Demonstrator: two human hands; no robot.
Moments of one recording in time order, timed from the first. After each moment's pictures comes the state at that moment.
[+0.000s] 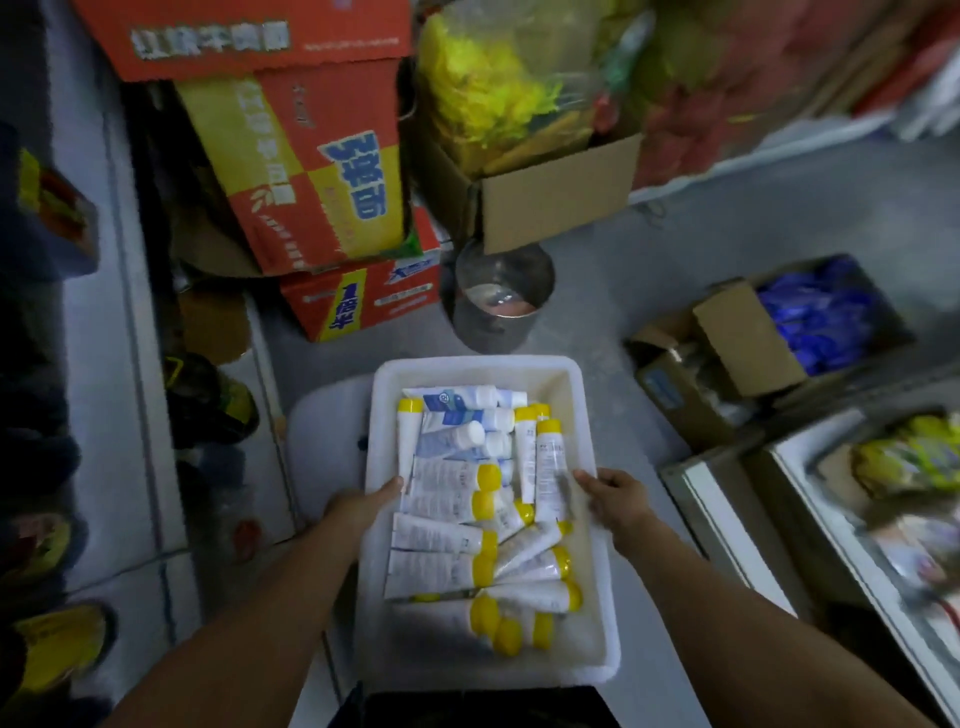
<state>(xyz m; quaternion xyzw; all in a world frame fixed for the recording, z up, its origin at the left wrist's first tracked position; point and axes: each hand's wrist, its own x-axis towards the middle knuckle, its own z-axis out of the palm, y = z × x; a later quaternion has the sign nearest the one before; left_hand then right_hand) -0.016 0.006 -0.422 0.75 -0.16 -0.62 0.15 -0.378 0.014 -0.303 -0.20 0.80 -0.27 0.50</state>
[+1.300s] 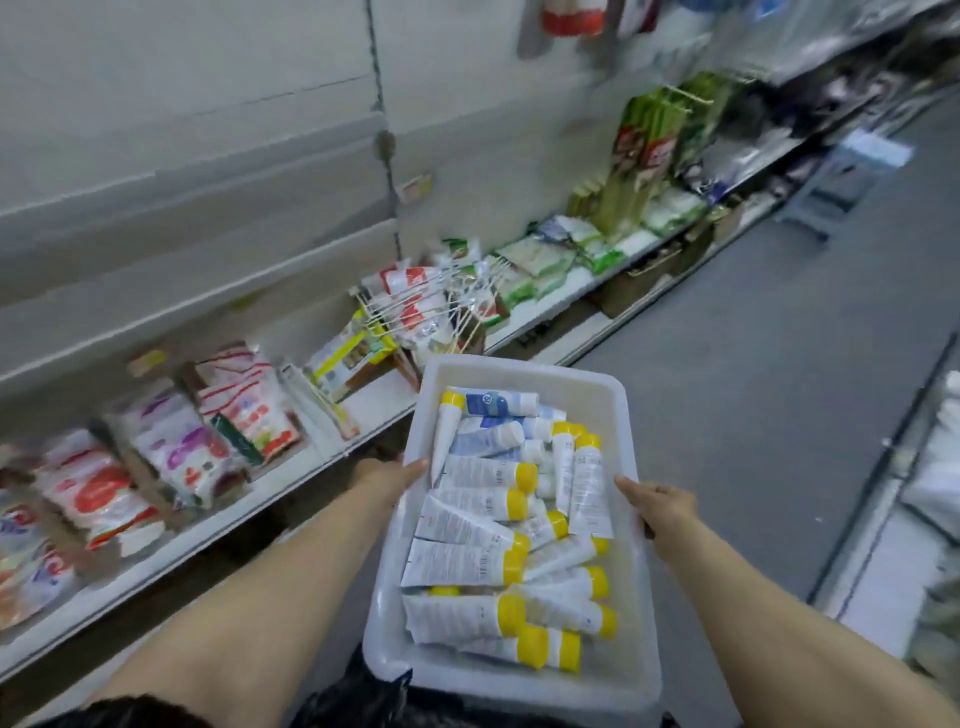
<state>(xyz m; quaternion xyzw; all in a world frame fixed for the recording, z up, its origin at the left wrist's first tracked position) -0.904 0.706 -0.247 0.26 -0.76 -0.51 -0.31 -0.744 1.027 -0.212 0.53 0.63 -0.56 0.00</state>
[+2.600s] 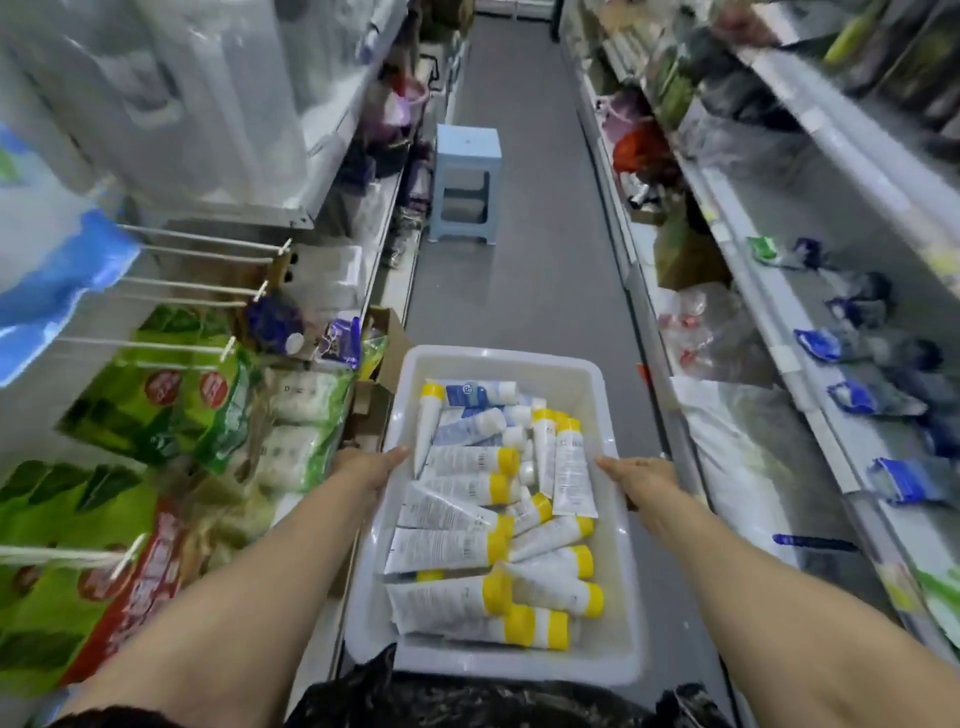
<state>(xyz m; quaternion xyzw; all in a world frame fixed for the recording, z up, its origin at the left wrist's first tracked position) -1.455 1.788 -0.236 -0.04 -0.78 -0.38 -0.49 -1.110 1.919 -0.235 0.75 0.41 -0.50 -0.16</state>
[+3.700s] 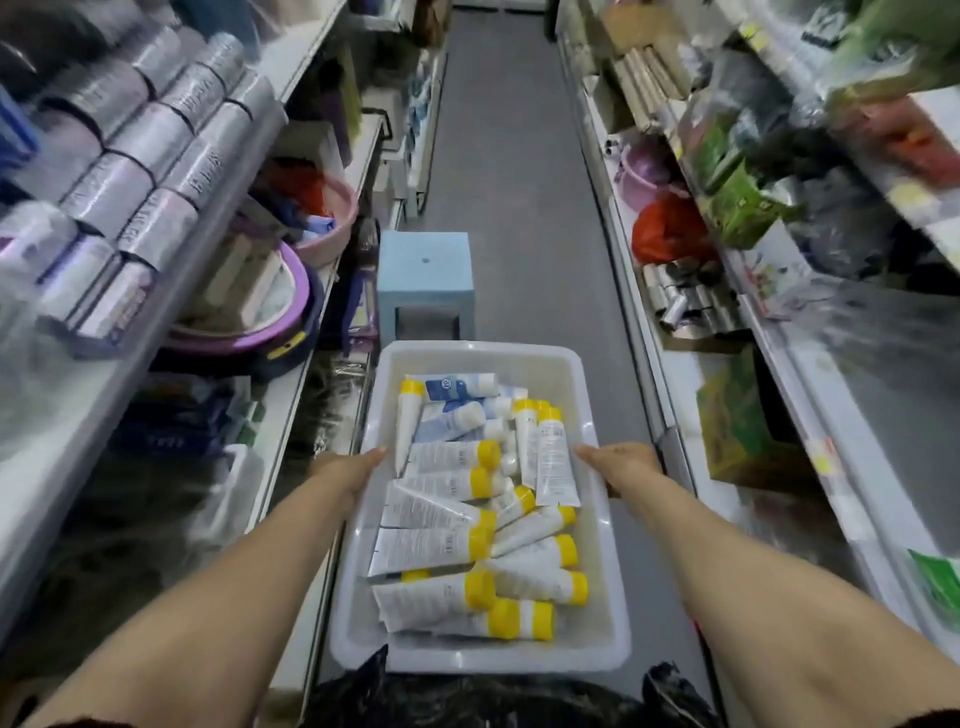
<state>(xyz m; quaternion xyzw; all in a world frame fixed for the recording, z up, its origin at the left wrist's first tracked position) -1.742 2.672 -0.305 -0.01 -0.80 -0.37 -0.46 -1.389 2.803 -0.217 0.75 0.44 -0.48 -0.09</state>
